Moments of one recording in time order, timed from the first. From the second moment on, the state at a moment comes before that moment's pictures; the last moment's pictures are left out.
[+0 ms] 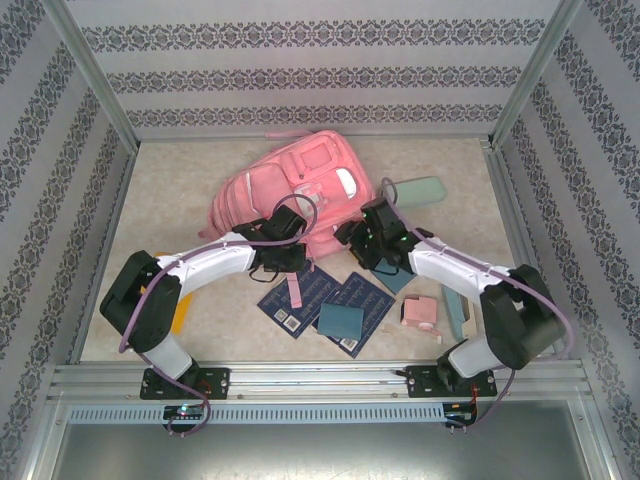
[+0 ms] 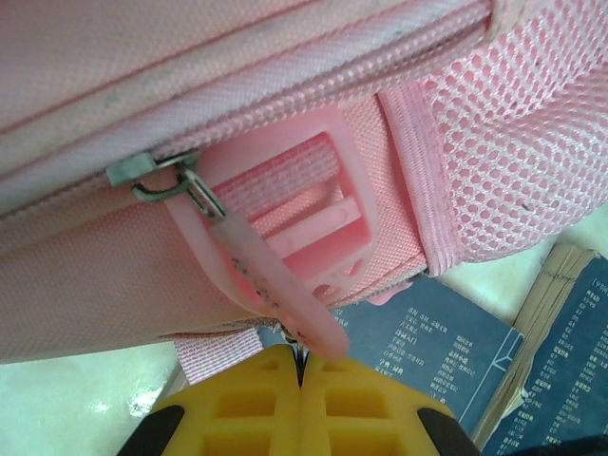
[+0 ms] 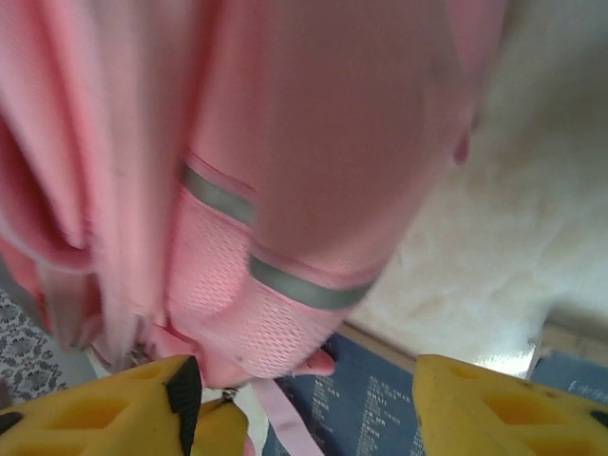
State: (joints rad) left arm -0.64 1.63 1.05 -0.54 0.06 -0.61; right arm 0.55 1.49 0.86 -0.23 -0.20 1.30
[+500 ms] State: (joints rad) left arm -0.64 1.63 1.06 -0.55 0.08 -0.61; right arm 0.55 1.71 0.79 0.21 -0.23 1.39
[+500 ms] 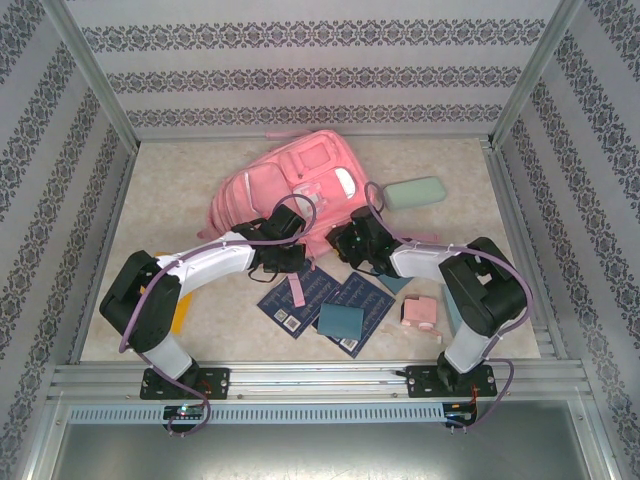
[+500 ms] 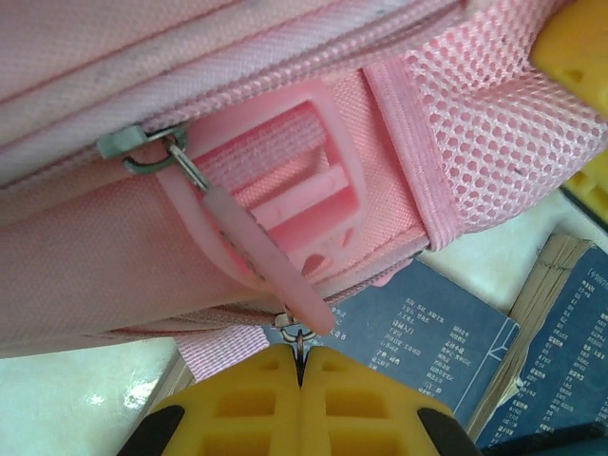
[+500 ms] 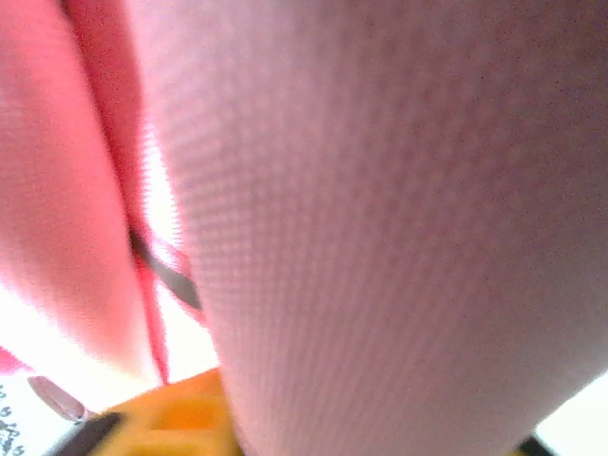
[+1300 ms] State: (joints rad) left arm -0.59 1.50 1.06 -0.65 -0.03 -0.53; right arm 0.41 1.64 0.83 0.16 -0.35 1.38
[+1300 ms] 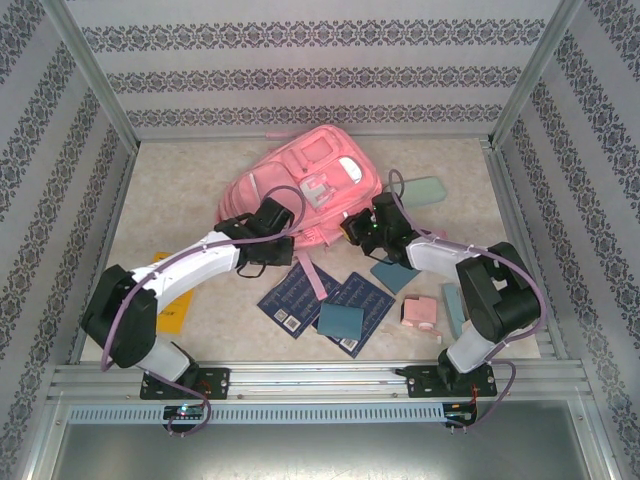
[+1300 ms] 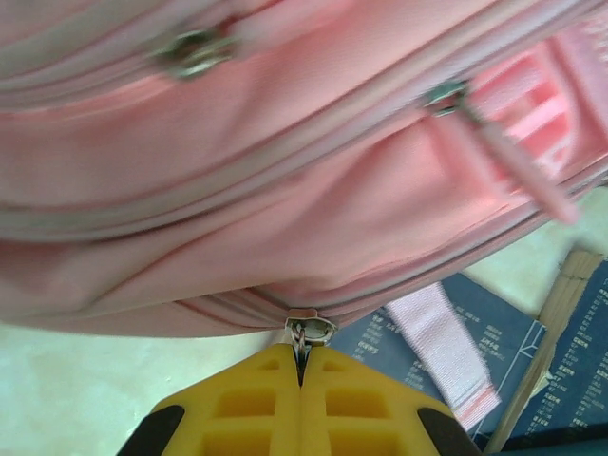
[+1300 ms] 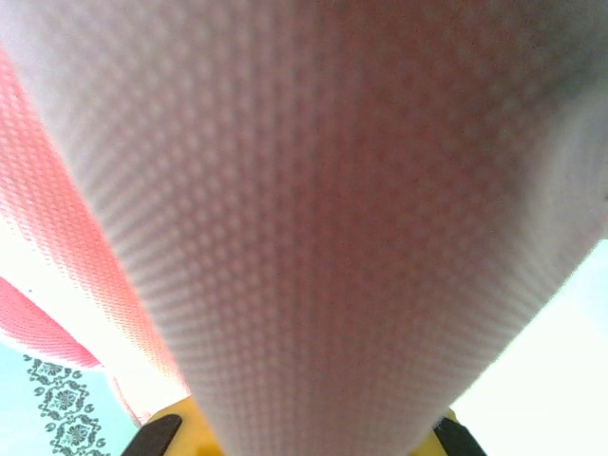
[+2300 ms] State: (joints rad) left arm -0.45 1.42 1.10 -0.72 0.16 -0.56; right arm 0.34 1.73 1.32 -0.37 -0.33 1.09
